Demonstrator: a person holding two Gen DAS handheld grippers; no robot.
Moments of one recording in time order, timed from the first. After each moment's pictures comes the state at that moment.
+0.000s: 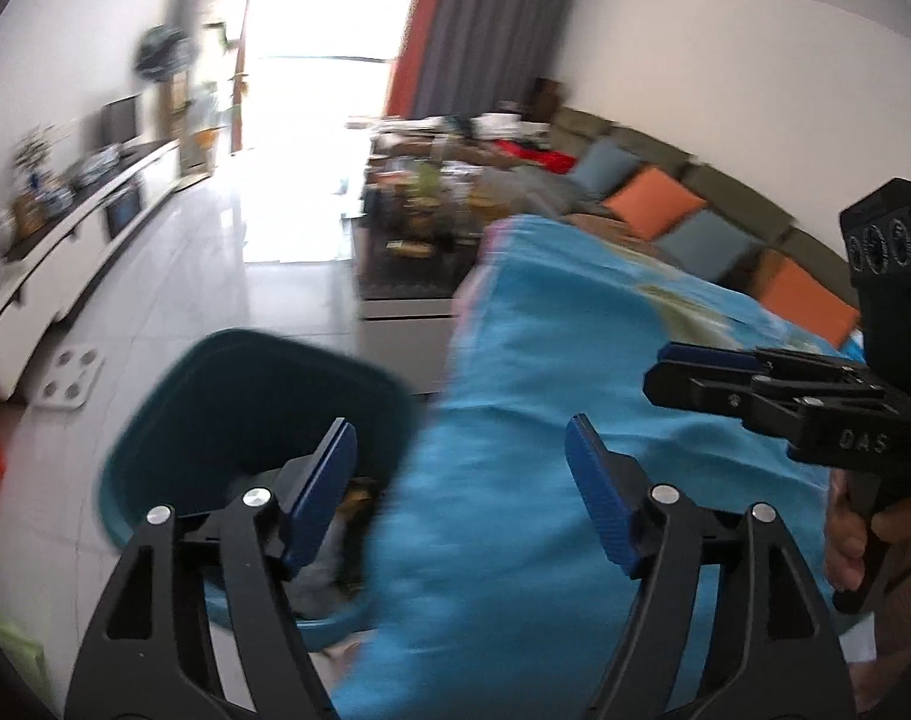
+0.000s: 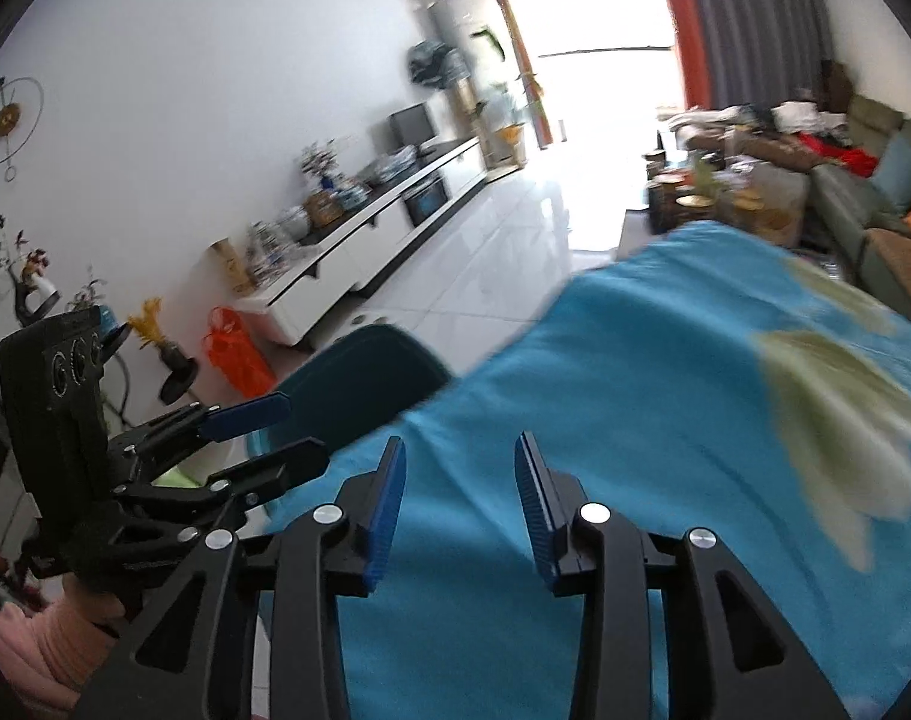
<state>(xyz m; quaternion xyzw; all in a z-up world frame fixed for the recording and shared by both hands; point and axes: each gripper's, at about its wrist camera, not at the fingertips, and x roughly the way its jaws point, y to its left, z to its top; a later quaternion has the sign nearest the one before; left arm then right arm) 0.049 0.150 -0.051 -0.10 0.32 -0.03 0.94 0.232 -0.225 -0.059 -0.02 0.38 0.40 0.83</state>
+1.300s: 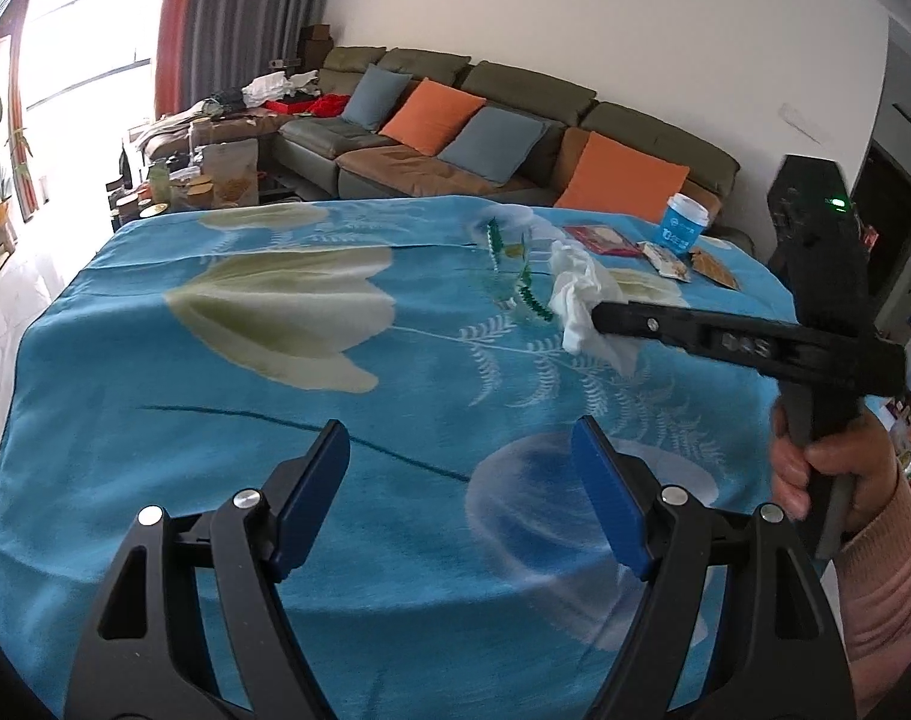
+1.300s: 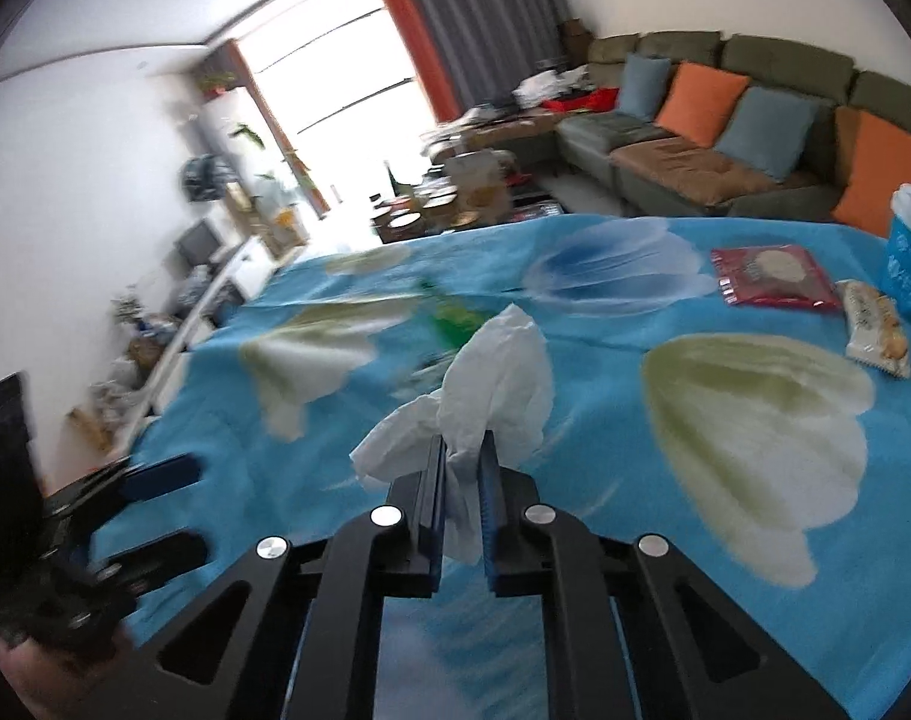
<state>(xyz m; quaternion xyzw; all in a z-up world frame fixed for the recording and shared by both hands) 0.120 -0.099 -0.052 0.00 0.36 -0.26 0.89 0.244 -0.493 -0.092 0.12 0.38 0.19 0.90</state>
